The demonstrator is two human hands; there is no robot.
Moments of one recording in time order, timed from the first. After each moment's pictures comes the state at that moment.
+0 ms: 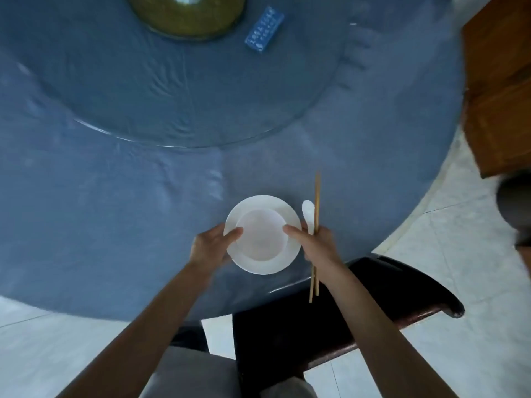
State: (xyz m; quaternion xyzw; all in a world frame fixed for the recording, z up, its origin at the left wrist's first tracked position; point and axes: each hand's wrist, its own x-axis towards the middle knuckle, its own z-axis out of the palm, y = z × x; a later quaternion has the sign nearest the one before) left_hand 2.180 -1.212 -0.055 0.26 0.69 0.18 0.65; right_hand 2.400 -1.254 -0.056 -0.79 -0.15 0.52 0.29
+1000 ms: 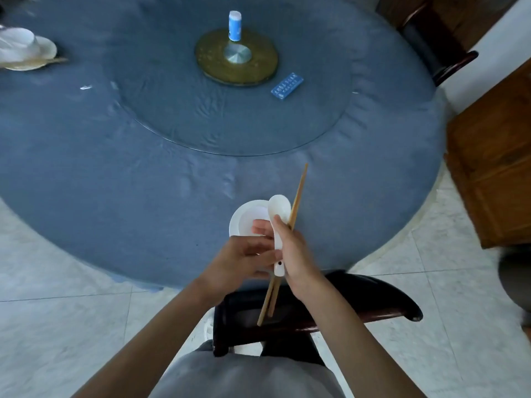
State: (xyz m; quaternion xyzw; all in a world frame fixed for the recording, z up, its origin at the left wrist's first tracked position) left_hand 2.223 -1.329 0.078 0.41 0.51 0.26 0.71; right_hand 2.358 -1.318 0.055 -0.61 -0.27 0.66 0.35
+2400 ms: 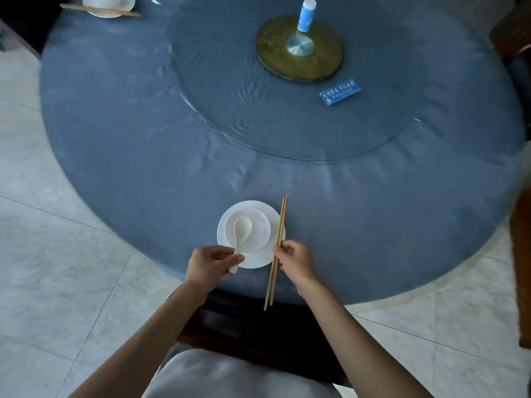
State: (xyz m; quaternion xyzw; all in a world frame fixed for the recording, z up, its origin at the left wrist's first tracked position) left_hand 2.268 -1.337 -0.049 0.17 0.73 0.37 0.54; right_hand 2.462 -1.251 -0.074 -0.68 -0.46 0.55 0.15
